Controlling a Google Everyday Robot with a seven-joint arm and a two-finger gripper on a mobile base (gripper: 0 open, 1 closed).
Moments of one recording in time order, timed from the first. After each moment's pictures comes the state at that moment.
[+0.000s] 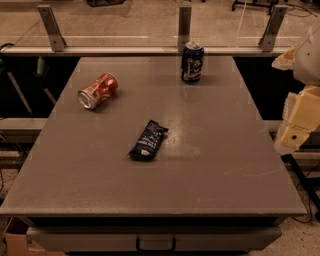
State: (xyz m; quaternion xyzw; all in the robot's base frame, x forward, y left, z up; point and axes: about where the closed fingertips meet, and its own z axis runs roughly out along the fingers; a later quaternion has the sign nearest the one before) arm 0.438 -0.217 0.976 -0.60 0.78 -0.03 0.16
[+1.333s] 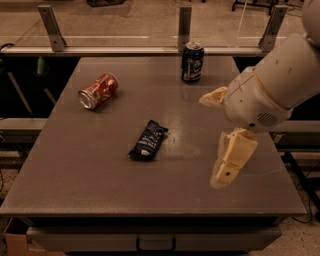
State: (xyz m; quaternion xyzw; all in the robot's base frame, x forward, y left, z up) arm 0.417 -0.100 0.913 -0.68 0.69 0.12 0.22
